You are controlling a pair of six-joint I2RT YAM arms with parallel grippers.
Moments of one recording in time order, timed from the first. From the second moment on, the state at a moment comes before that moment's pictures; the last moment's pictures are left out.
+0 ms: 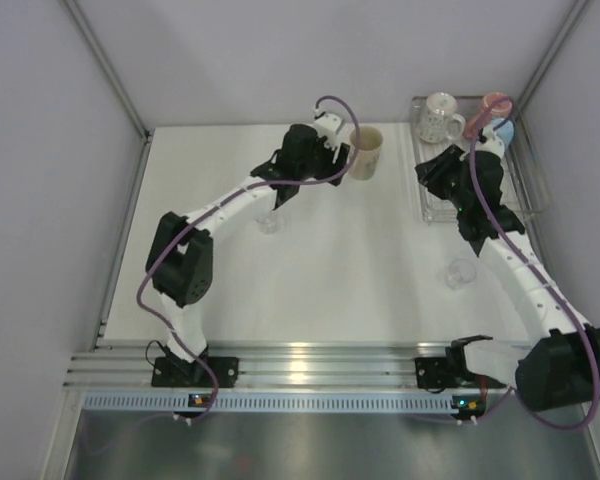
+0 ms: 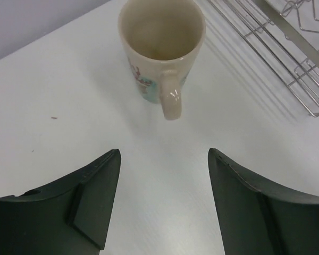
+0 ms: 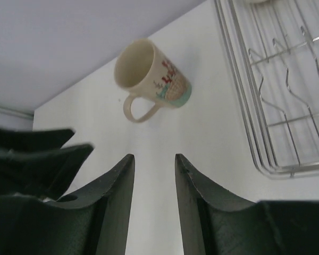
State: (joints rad) left arm -0.61 1.97 1.61 -0.04 0.06 -0.04; right arm 0.18 1.11 0.91 -0.12 0.01 0.66
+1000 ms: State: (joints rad) left arm -0.60 0.97 0.95 -0.14 0.00 -0.28; right arm 0.31 2.16 1.88 -0.38 0.28 0.64
